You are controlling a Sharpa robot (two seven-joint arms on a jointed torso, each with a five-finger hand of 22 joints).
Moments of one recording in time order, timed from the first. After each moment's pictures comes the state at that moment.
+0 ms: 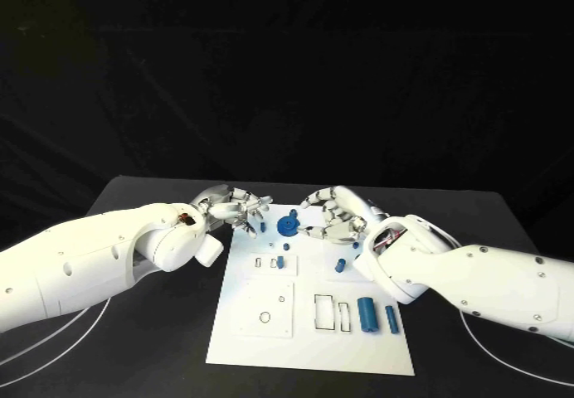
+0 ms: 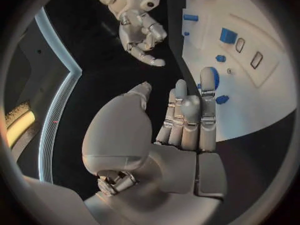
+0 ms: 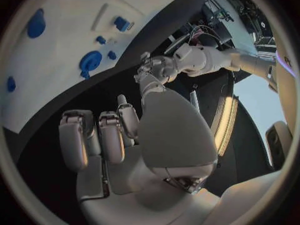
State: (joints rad) left arm 1.22 -0.84 -0.03 1.45 -0.38 -0.17 -0.01; left_hand 1.23 -0.13 0.19 0.29 0.22 0.80 0.14 0.61 0.37 1.06 0.07 0.70 0.43 1.30 0.00 1.32 0.95 0.17 1.13 0.10 0.74 0.36; right arm 1.26 -0.73 -0.15 1.62 -1.06 -0.63 -0.10; right_hand 1.43 -0.18 0.13 0.29 0.32 0.76 0.19 0.26 0.35 1.33 0.11 1.36 1.31 1.47 0.03 1.55 1.31 0.02 1.47 0.13 1.49 1.31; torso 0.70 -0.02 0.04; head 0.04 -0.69
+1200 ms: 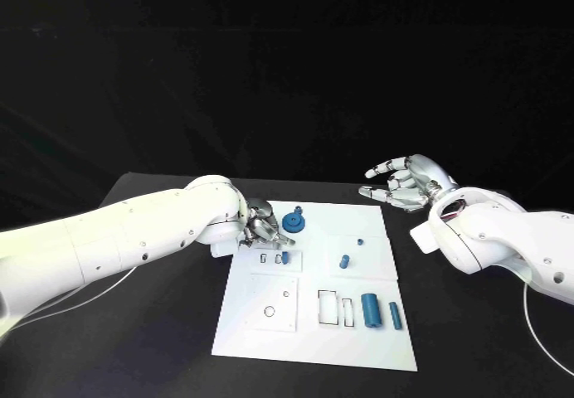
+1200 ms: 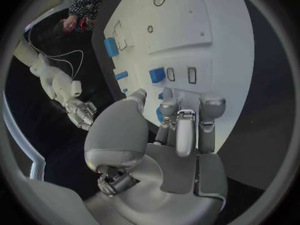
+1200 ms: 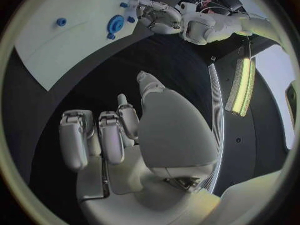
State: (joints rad) left arm 1.28 -0.62 -0.05 1.32 -0.97 0.21 -0.51; left_hand 1.11 -0.06 0.11 0.29 0.19 0.81 0.08 0.78 0.52 1.18 0.01 1.17 0.91 1.47 -0.05 1.54 1.31 0.13 1.28 0.05 1.25 0.94; right arm 1.35 -0.90 -0.15 1.62 -0.75 -0.61 -0.07; right_hand 1.43 -0.18 0.13 0.29 0.32 0.76 0.19 0.26 0.35 1.33 0.10 1.37 1.31 1.47 0.03 1.55 1.31 0.02 1.47 0.13 1.49 1.31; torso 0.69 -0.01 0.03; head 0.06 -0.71
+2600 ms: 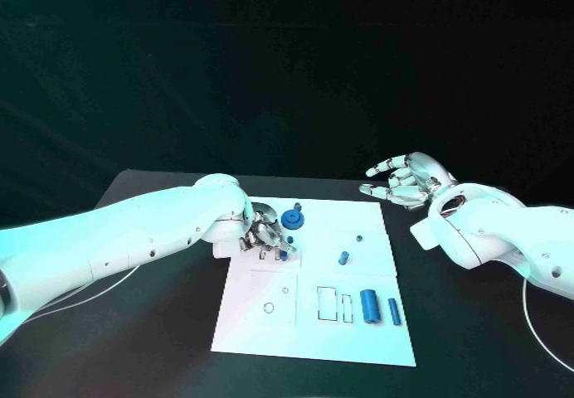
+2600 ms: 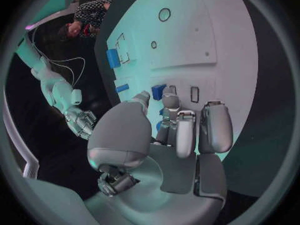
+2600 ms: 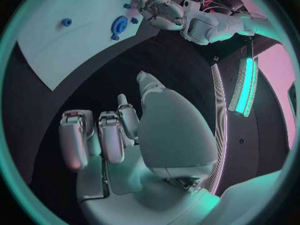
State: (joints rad) left arm 1.28 -0.59 -0.06 1.30 -0.93 0.30 -0.53; left_hand 1.16 -0.01 0.09 0.29 0.20 0.82 0.08 0.76 0.59 1.16 0.00 1.09 0.84 1.47 -0.05 1.56 1.31 0.08 1.43 0.04 1.40 1.21; right arm 1.35 -0.90 -0.15 1.61 -0.76 -0.60 -0.10; right_hand 1.43 -0.18 0.13 0.29 0.31 0.76 0.19 0.27 0.35 1.33 0.10 1.37 1.31 1.47 0.03 1.55 1.31 0.02 1.47 0.13 1.49 1.31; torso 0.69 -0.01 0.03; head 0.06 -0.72
